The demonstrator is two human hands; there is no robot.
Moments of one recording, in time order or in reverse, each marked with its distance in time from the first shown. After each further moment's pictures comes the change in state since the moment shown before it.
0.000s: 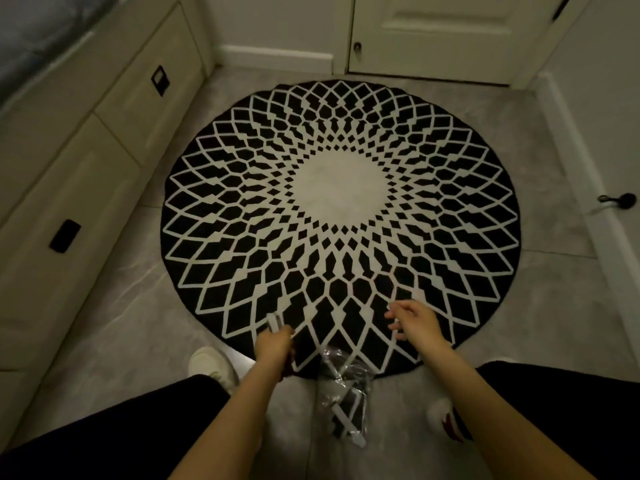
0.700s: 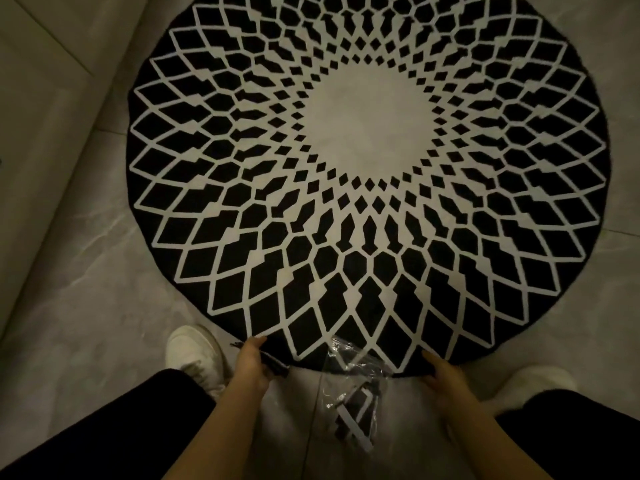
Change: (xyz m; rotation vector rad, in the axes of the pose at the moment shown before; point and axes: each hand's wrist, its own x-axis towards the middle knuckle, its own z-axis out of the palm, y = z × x) left_hand 0.110 -0.053 -0.002 -0.526 0.106 -0.500; right_hand 0.090 0.140 0.022 0.398 0.223 0.754
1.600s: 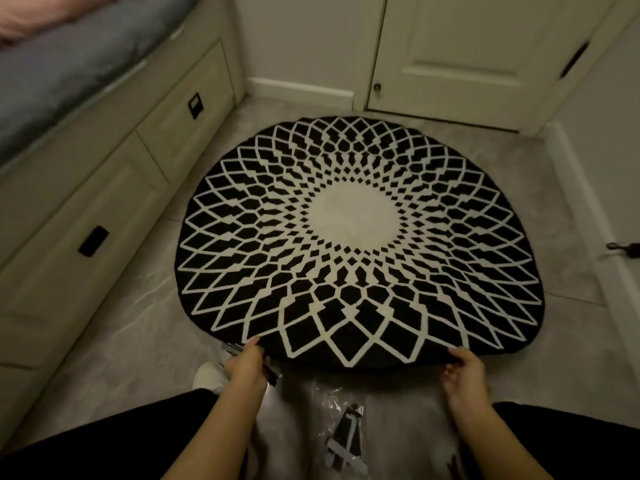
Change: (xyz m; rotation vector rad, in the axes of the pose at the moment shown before) left_hand -0.142 0.031 -0.024 -0.087 -0.034 0.320; right_hand -0.157 -0.039 -0.055 0.500 -0.156 -0.333
